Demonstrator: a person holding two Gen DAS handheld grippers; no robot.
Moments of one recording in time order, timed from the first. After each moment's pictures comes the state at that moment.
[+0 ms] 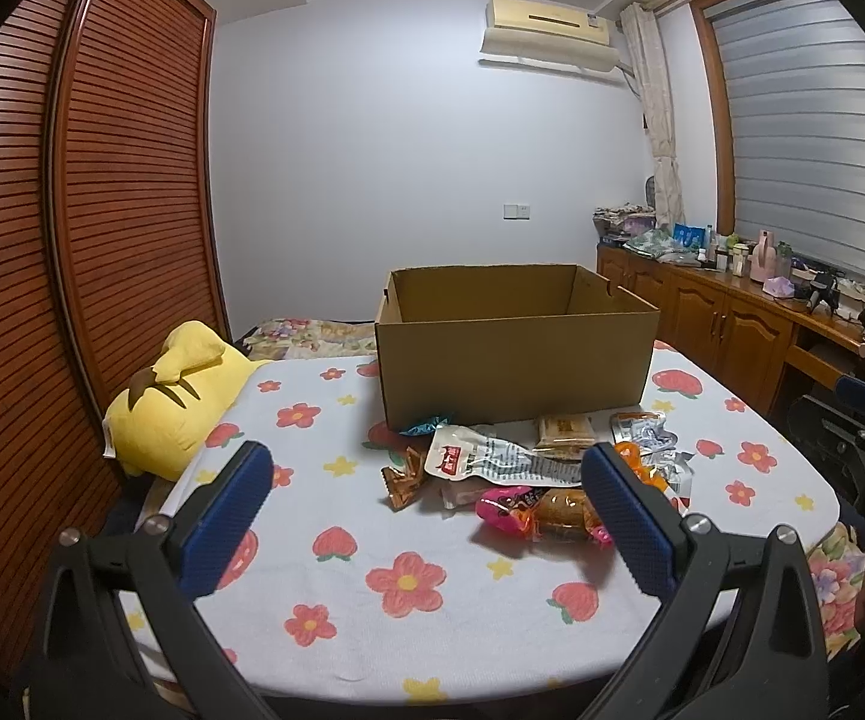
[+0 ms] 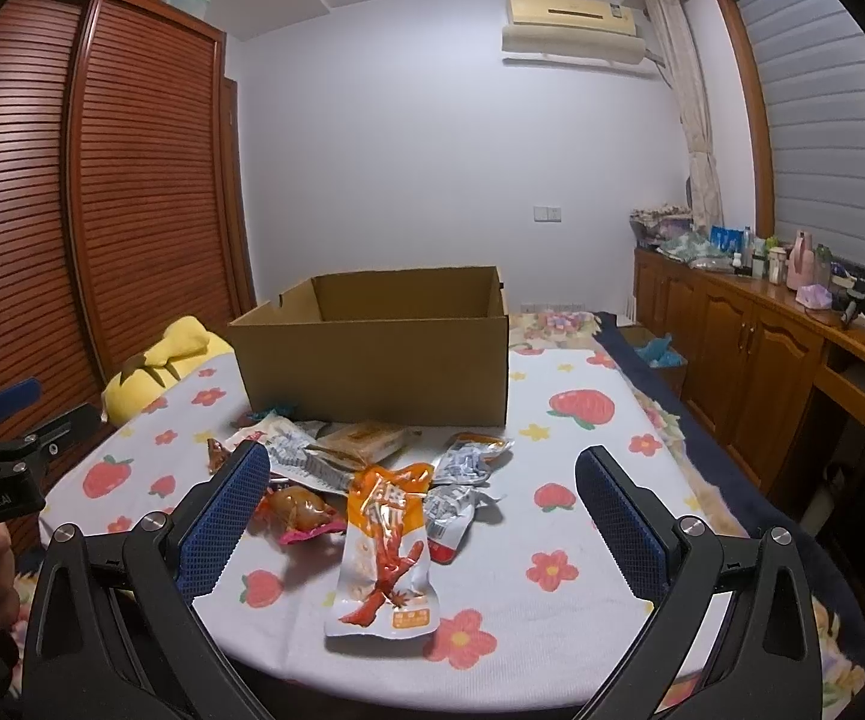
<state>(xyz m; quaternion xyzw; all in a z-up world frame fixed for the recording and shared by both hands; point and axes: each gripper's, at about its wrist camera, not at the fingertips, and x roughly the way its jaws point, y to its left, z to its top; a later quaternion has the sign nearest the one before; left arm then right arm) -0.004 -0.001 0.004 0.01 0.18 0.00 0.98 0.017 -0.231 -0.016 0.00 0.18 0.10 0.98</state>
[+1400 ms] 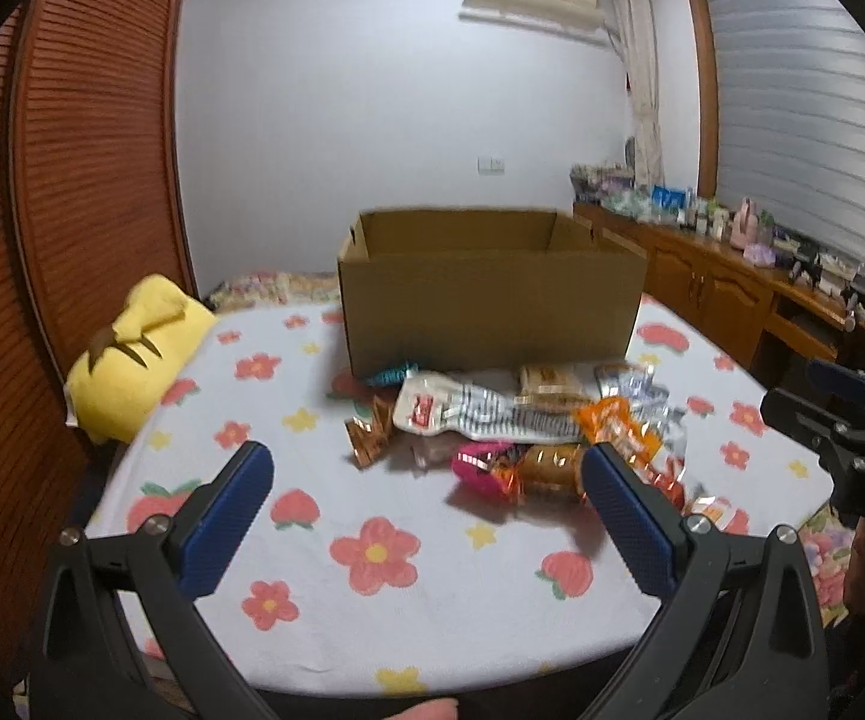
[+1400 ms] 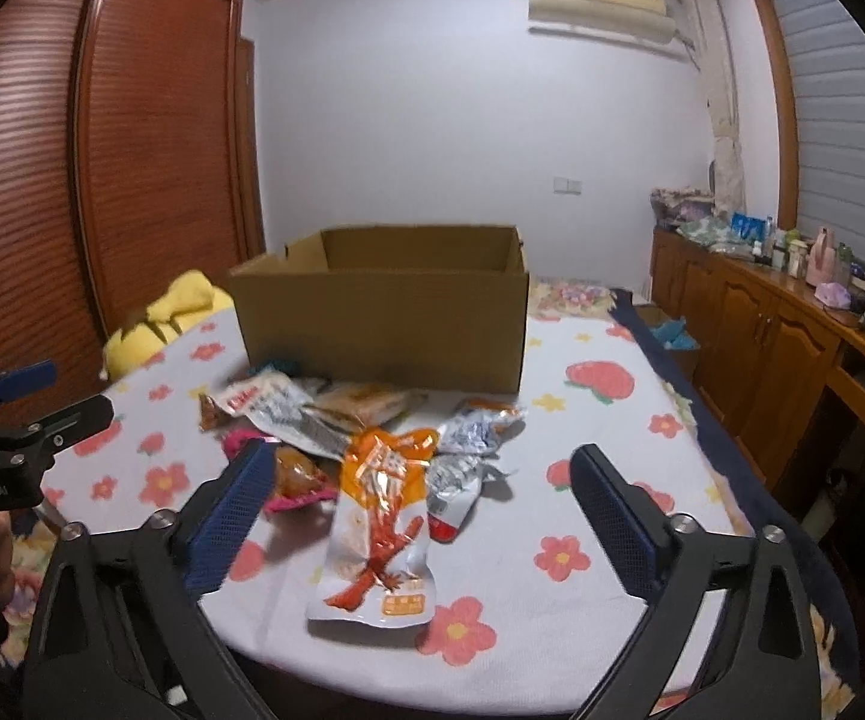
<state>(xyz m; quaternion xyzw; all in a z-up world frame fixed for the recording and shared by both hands) 0.026 -0.006 -0.028 0.00 0.25 -0.04 0.97 0.040 -0.225 -0.034 -0.02 0.23 0.12 0.97</state>
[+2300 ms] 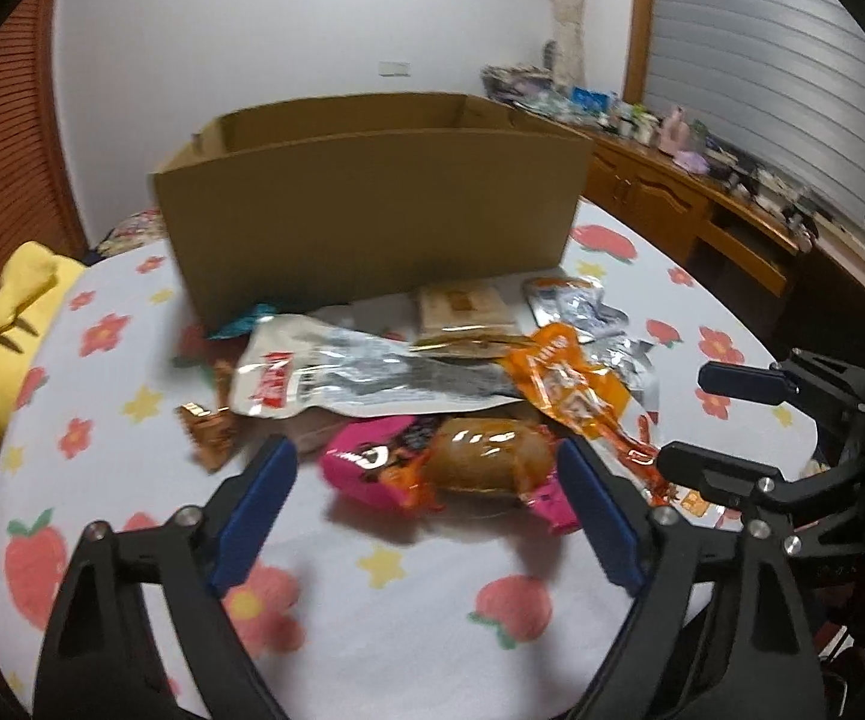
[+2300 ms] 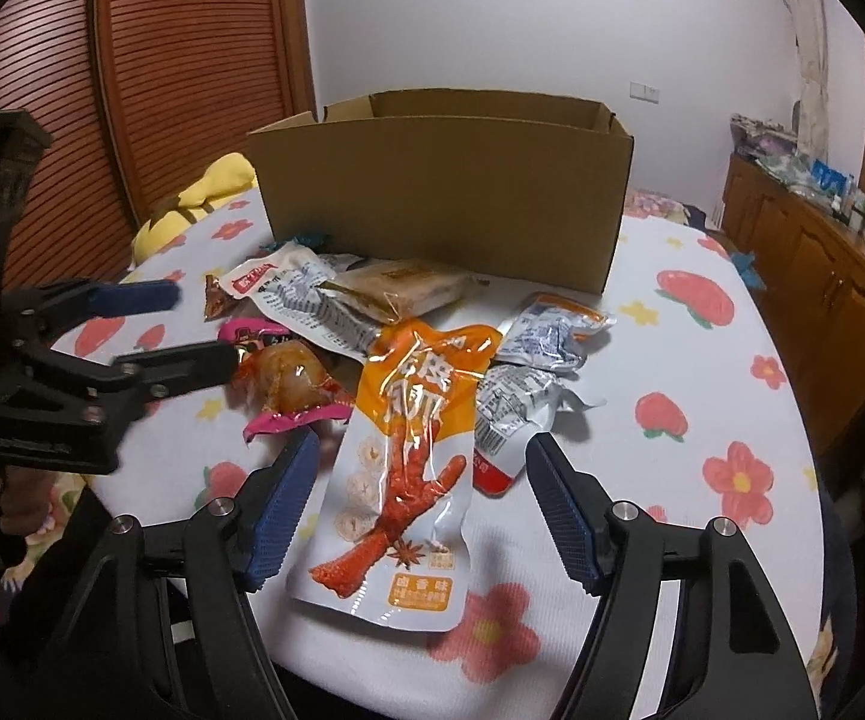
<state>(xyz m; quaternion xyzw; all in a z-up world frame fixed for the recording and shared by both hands) 0.112 -0.055 -0.066 0.03 0.36 -0.17 0.92 0.097 -0.209 -0.083 -0.06 0.36 0.20 0.91</state>
